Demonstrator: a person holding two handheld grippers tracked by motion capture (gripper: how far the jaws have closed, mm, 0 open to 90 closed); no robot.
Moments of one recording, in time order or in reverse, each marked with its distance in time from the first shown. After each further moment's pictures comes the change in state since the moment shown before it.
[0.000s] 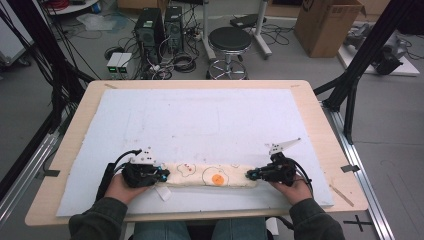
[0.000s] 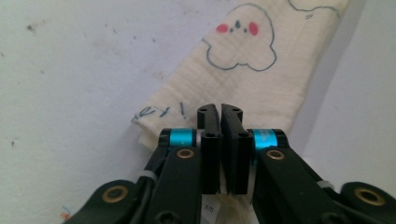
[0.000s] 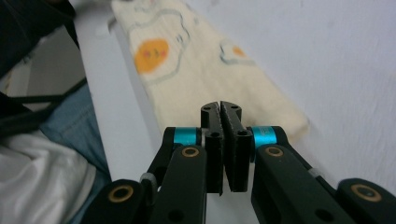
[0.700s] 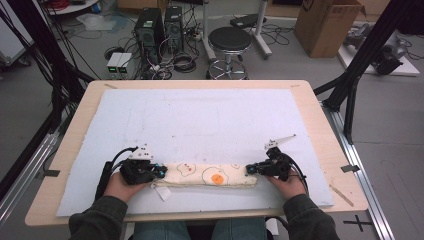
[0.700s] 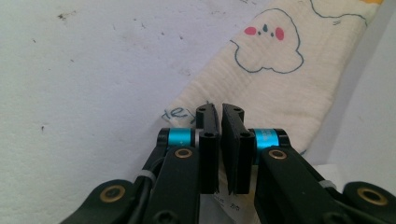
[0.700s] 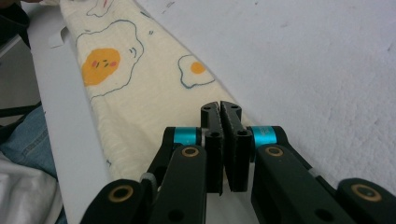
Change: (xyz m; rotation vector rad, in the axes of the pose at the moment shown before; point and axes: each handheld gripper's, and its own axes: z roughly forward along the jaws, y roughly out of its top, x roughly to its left) left arm 0.011 -0.006 0.004 0.037 0.042 -0.062; right arm -0.016 0.004 0.014 0.032 -0.097 0.050
